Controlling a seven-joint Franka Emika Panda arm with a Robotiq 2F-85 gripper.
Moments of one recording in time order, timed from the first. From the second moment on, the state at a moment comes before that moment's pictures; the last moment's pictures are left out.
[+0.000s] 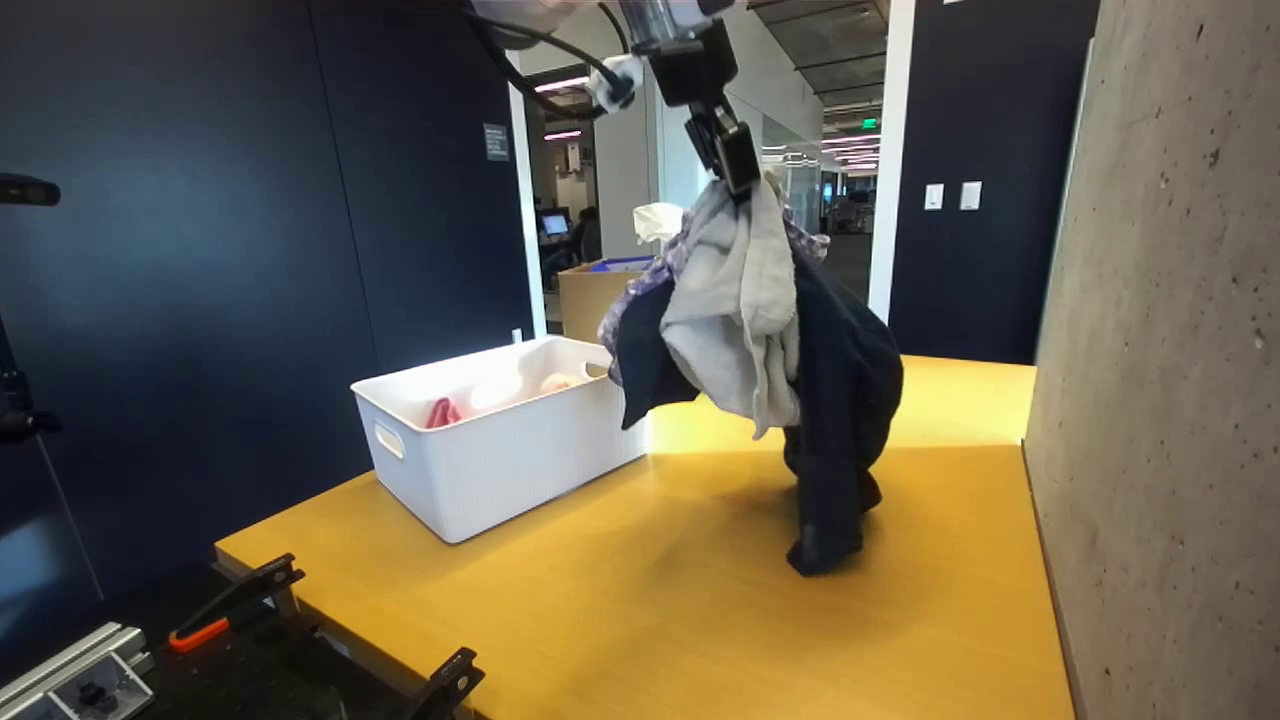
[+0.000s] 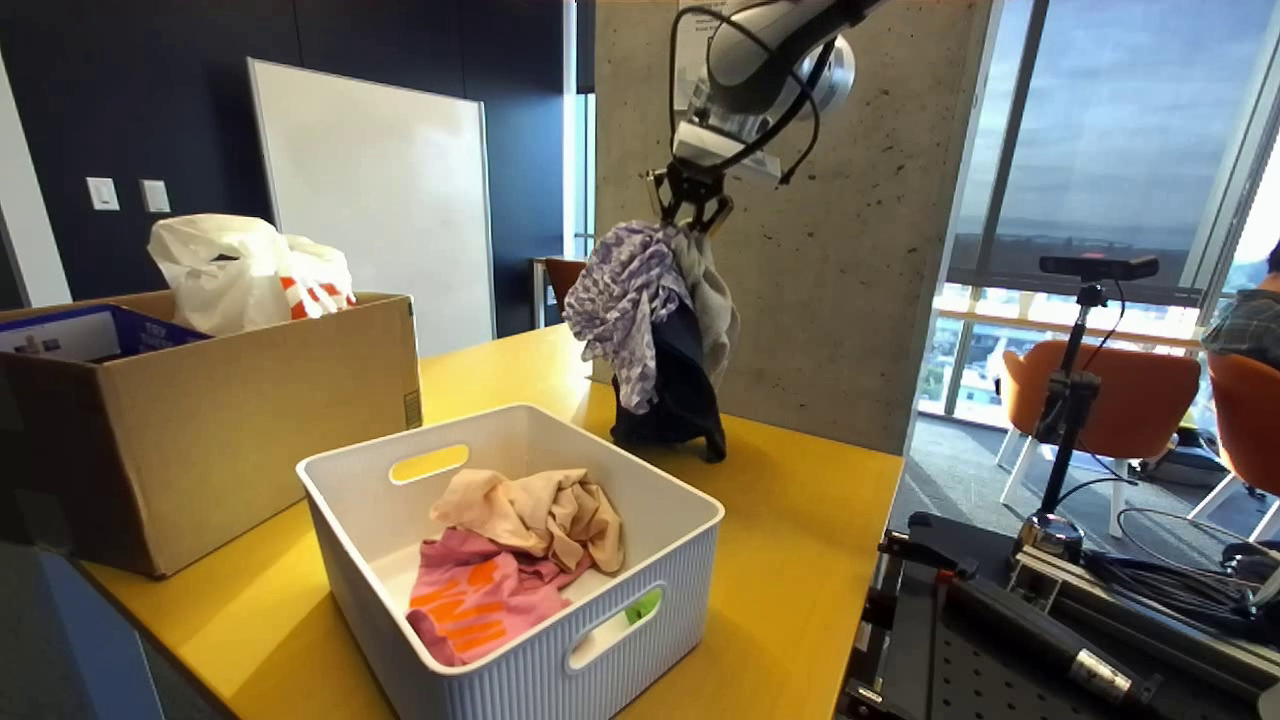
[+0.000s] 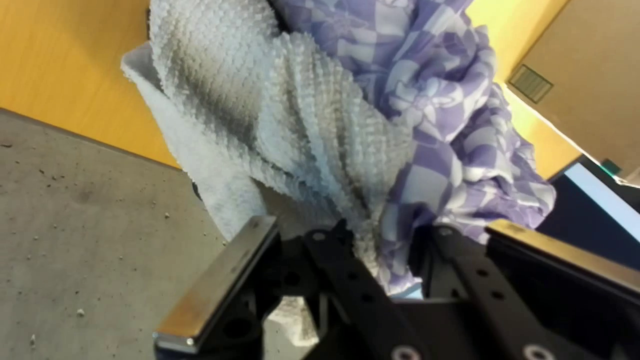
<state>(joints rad) 0.00 0.31 -0.26 -1.71 0.02 2.51 0.65</state>
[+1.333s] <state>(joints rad) 0.13 0.40 0.06 -1.24 -0.04 2.05 0.59</state>
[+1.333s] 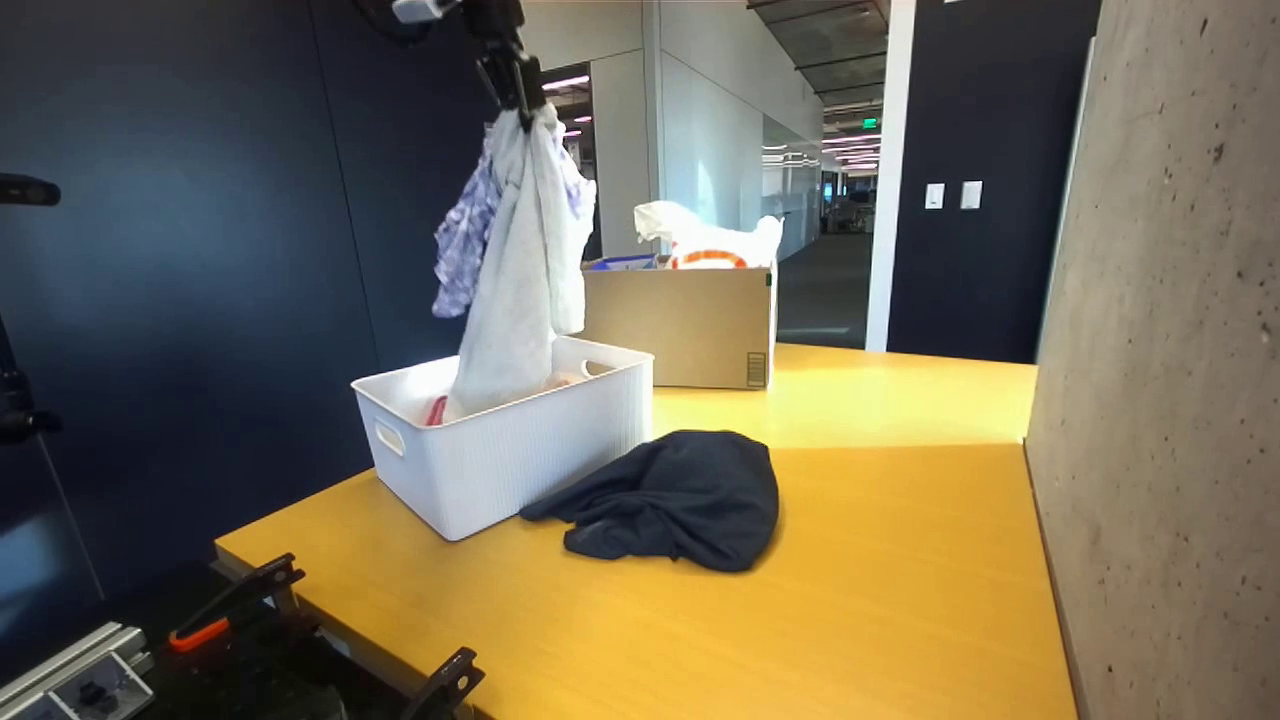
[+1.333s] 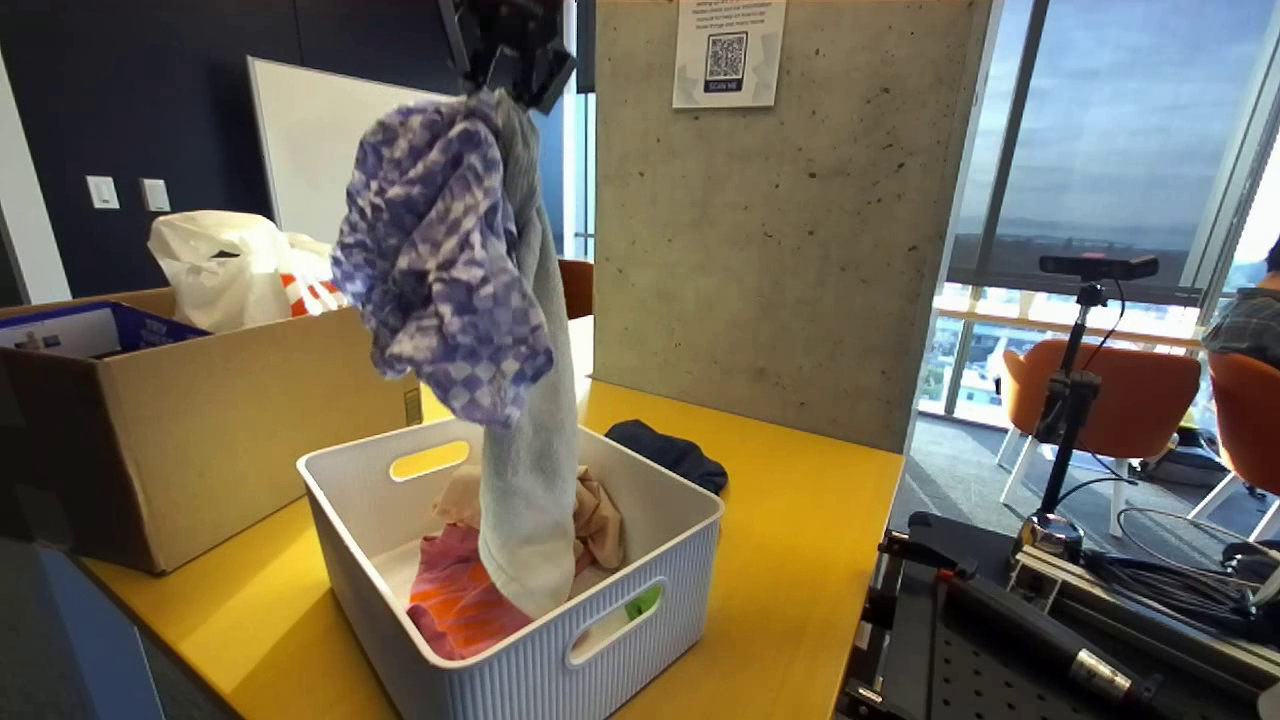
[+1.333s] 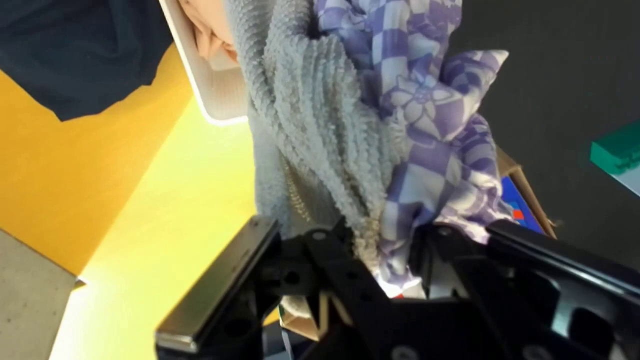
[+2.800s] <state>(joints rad) 0.13 0.83 0.02 -0.94 -0.02 1.73 0.42</state>
